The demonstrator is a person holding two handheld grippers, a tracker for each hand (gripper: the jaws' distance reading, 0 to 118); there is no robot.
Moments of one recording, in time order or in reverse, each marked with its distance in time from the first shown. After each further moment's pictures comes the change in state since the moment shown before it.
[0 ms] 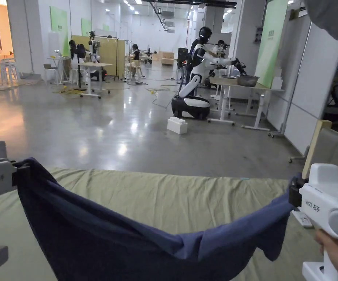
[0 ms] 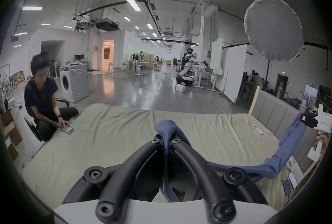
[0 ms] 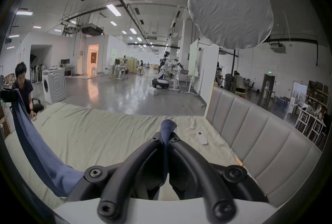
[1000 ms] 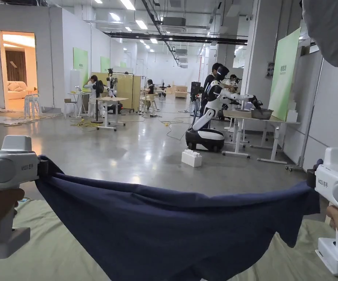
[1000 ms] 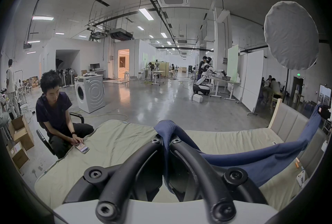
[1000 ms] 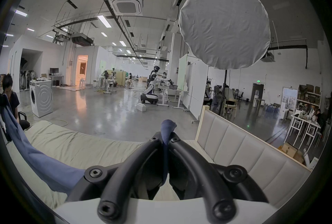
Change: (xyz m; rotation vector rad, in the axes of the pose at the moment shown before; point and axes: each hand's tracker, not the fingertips) left arm -0.020 0.075 -0.065 0.053 0.147 -0.020; right arm -0.006 0.091 -0.076 0.105 -0.109 0.019
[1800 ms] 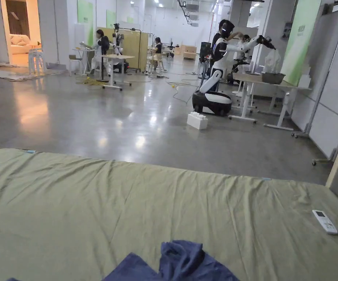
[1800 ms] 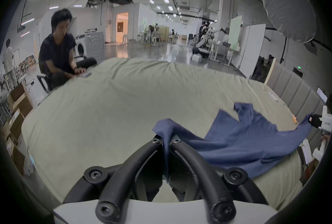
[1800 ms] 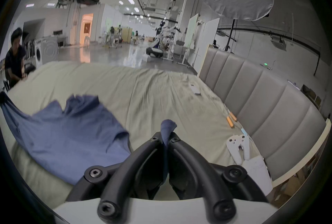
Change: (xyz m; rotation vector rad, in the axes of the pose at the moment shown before) left arm -0.048 -0.328 0.128 -0.354 -0.030 0.069; right arm -0.007 -0.304 0.153 -0.406 0.064 0.151
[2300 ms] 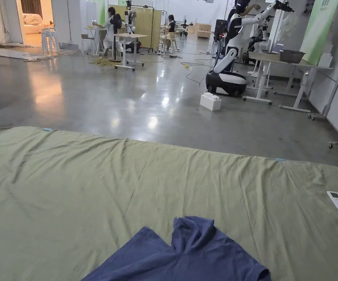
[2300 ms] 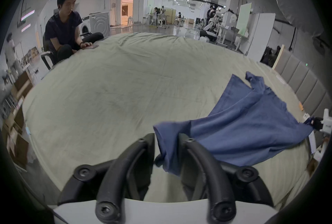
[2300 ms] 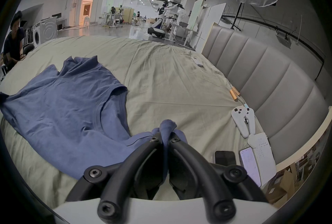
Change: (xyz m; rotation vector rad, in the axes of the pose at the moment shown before) left arm -0.021 -0.061 -0.025 -0.126 0.070 -0.035; right arm -0.017 -0.059 -0.008 -0.154 0.013 0.004
